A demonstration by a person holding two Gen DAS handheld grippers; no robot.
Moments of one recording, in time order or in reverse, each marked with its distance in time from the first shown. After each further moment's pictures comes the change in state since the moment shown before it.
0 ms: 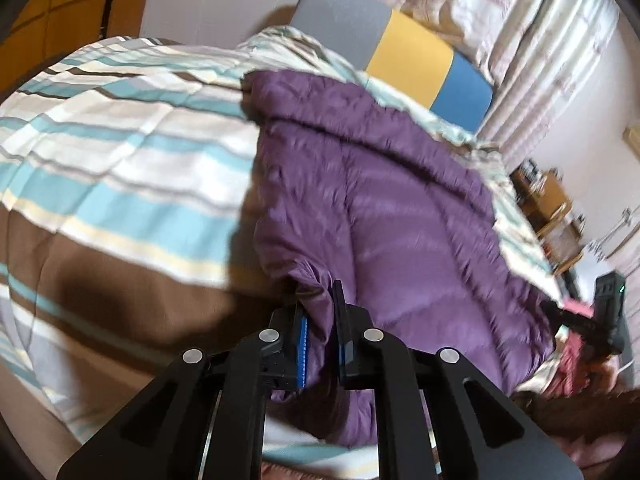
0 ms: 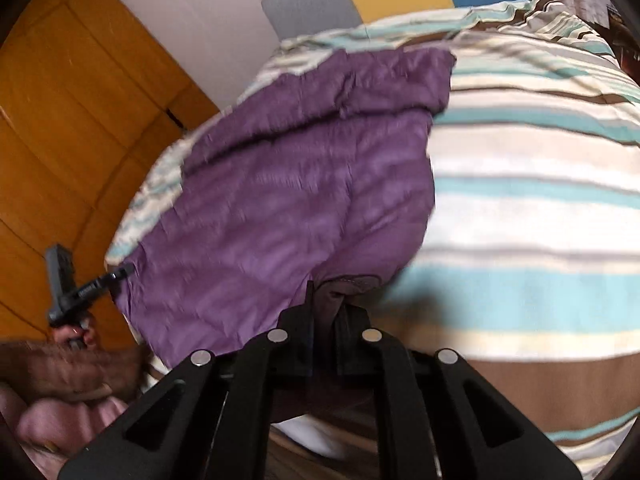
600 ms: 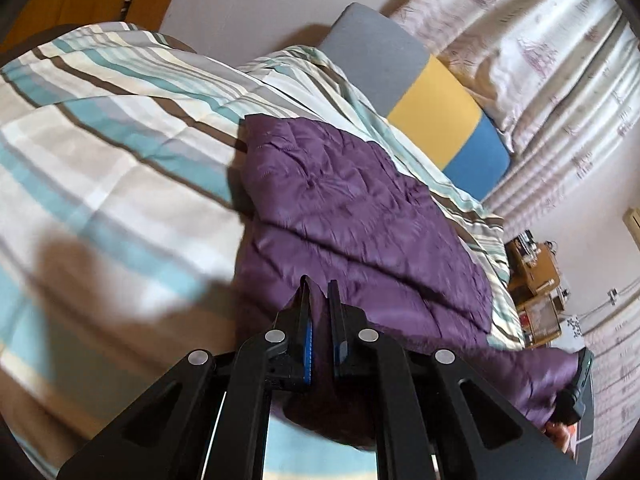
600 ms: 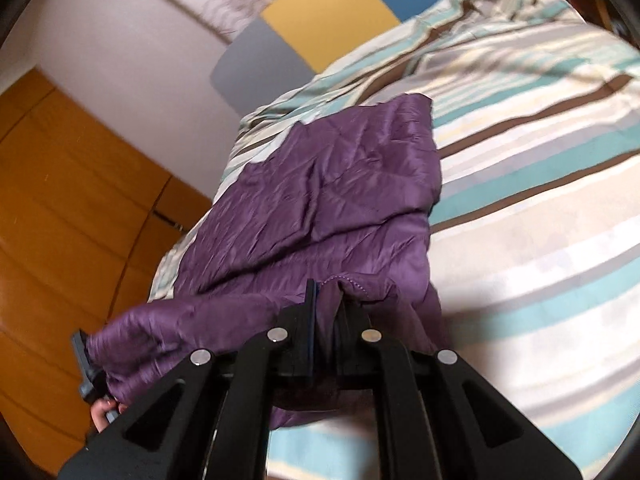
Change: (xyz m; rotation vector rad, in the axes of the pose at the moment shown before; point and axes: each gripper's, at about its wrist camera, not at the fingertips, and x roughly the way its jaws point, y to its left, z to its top) left arm 0.073 0.023 0.114 -0.190 -0.064 -0.043; right arm 0.047 -0.042 0.096 0.291 -0.174 0.034
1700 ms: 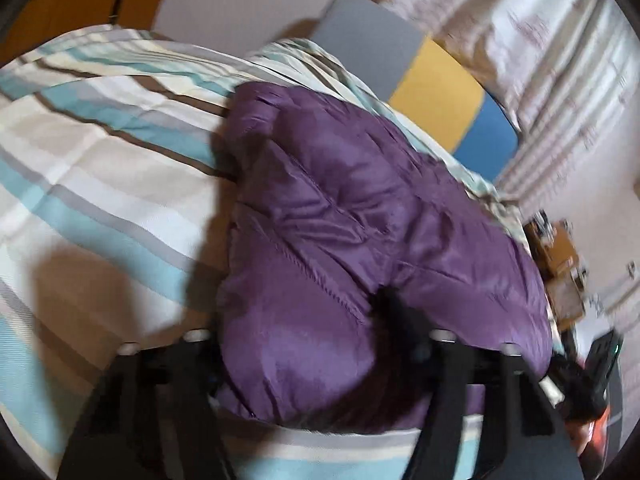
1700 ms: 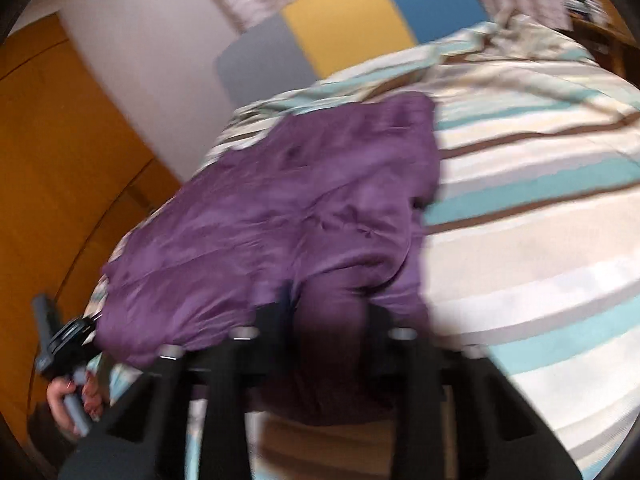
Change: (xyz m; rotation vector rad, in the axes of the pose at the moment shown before) left arm 0.044 -0.004 -0.045 0.113 -0.004 0.027; right arm 0.037 -0.004 -0.042 -0.247 -0.056 -0.060
